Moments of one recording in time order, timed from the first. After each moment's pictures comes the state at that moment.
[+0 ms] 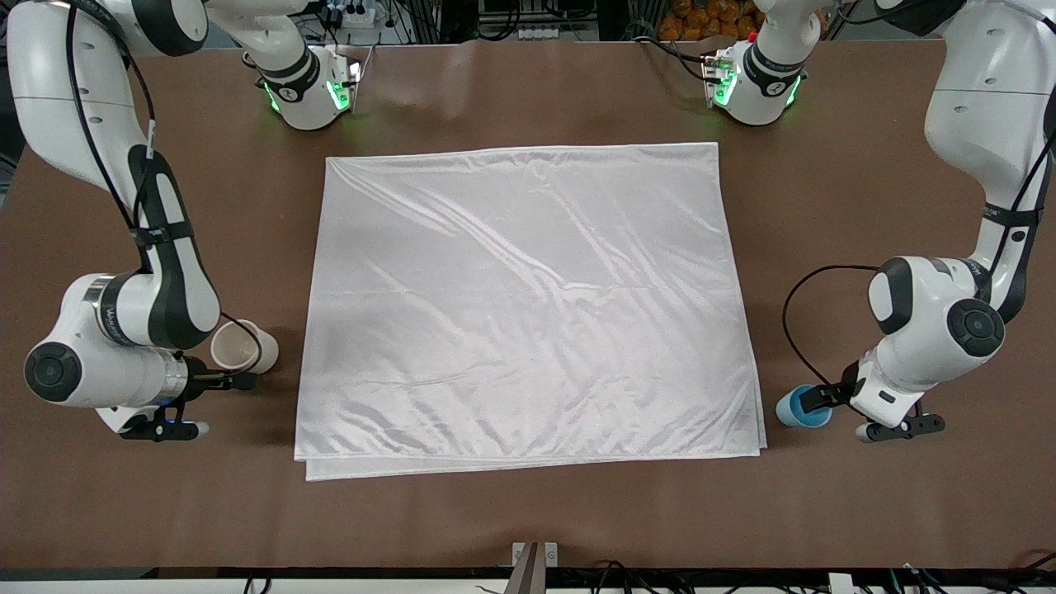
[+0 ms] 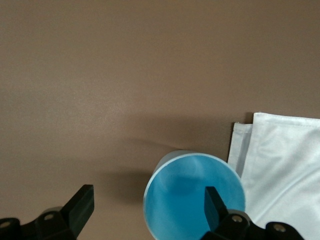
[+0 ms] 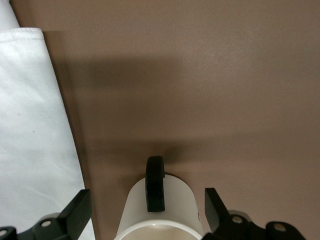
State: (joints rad) left arm 0.20 0.69 -0.23 -1.62 0.15 2.45 -0.22; right arm -0.05 0.72 0.00 -1.43 0.01 2.01 -0.03
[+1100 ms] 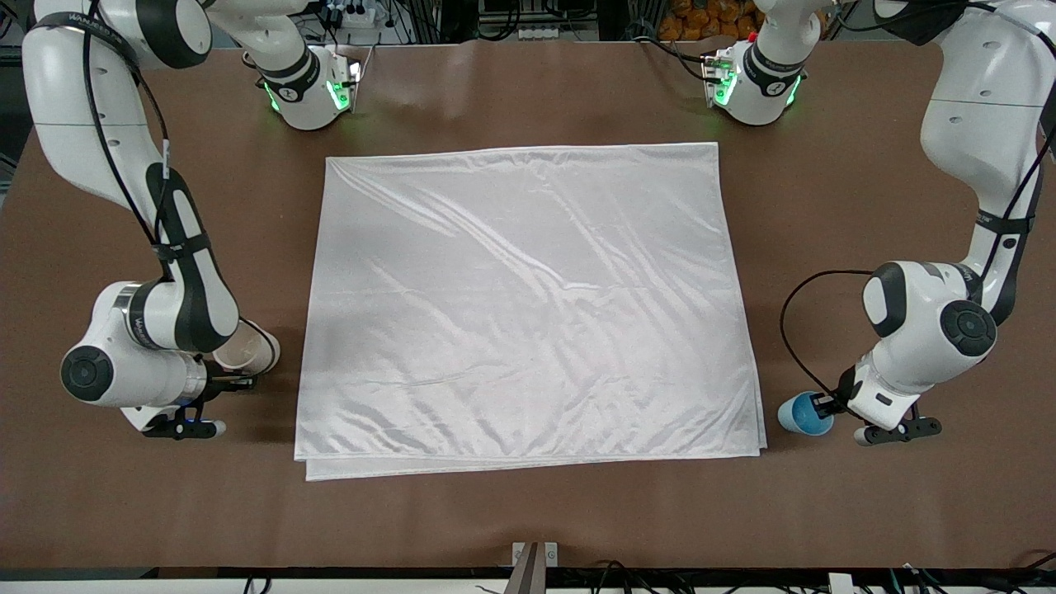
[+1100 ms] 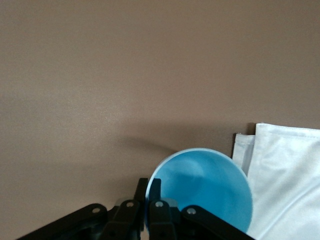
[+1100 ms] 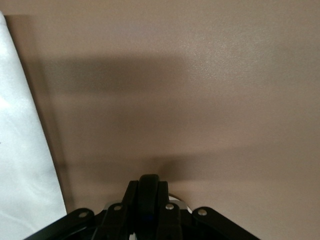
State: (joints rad) left arm 0.20 0.71 -0.23 -1.62 0.16 2.51 -0.22; right arm -0.05 0.77 0.00 -1.47 0.01 2.11 -0.03
